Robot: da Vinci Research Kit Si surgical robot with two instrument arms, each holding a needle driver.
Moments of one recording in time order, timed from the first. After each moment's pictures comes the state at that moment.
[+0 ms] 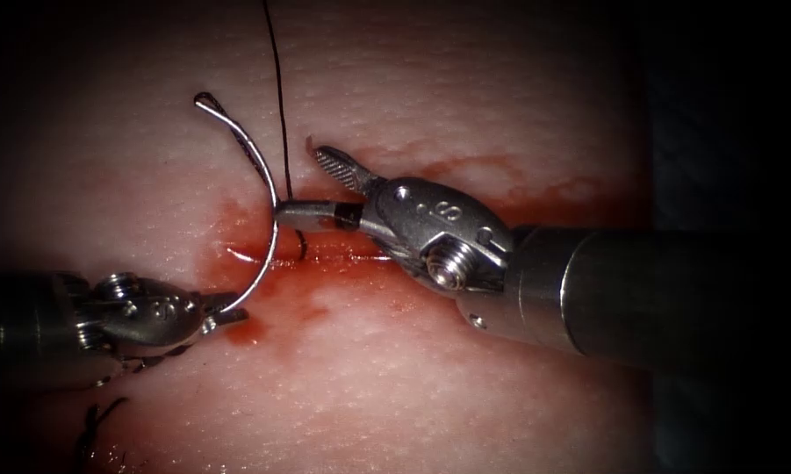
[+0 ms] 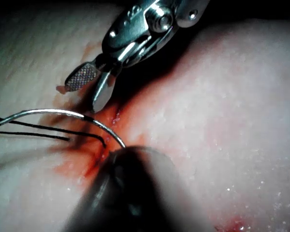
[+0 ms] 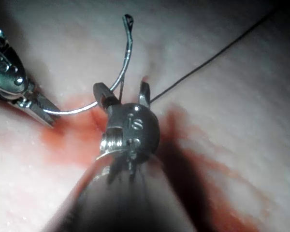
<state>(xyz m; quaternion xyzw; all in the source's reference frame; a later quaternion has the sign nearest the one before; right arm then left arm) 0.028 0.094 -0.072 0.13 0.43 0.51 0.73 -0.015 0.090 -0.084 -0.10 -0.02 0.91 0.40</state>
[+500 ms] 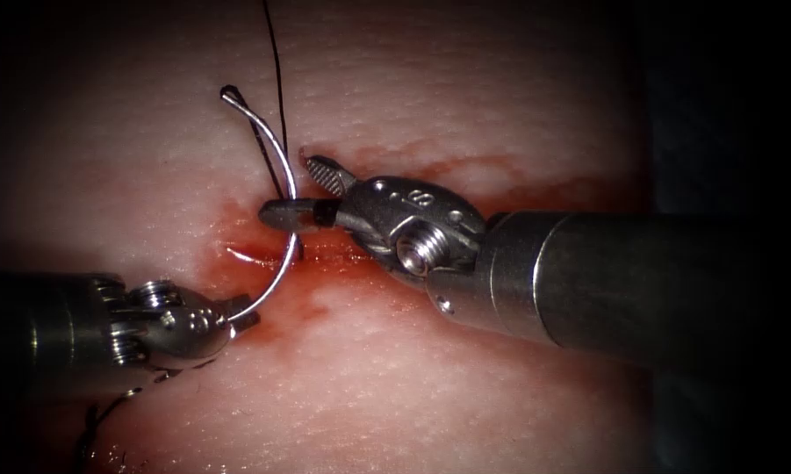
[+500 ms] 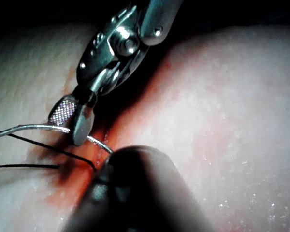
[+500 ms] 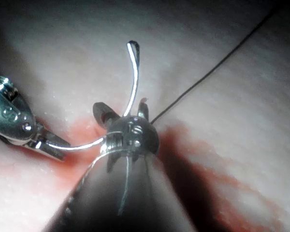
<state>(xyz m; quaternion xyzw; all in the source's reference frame) 0.030 0.095 -0.073 0.15 0.38 0.53 0.74 -0.017 0.090 -0.084 -0.05 0.02 0.94 0.35</state>
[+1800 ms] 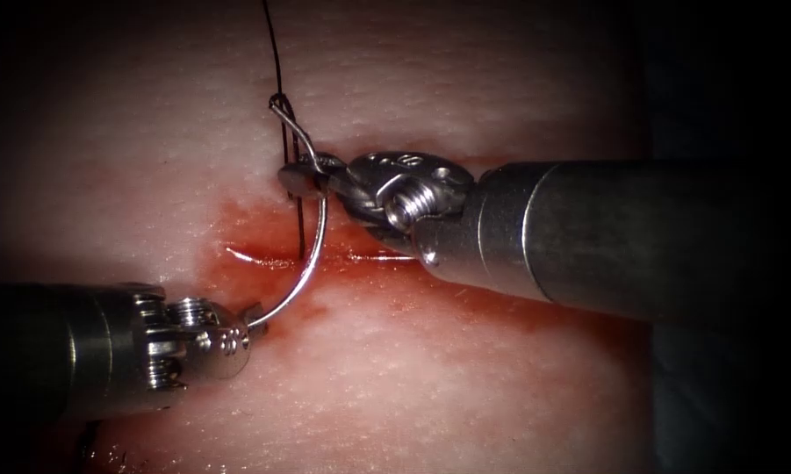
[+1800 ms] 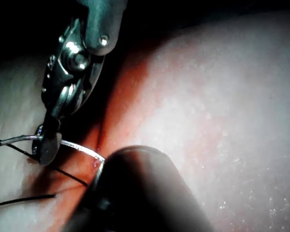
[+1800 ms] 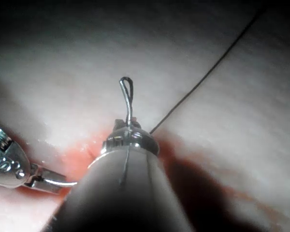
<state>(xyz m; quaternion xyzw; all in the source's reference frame) 0.030 0.096 -0.074 0.16 0.33 0.58 0.73 -0.018 0.089 -0.084 -0.03 0.05 0.97 0.25</state>
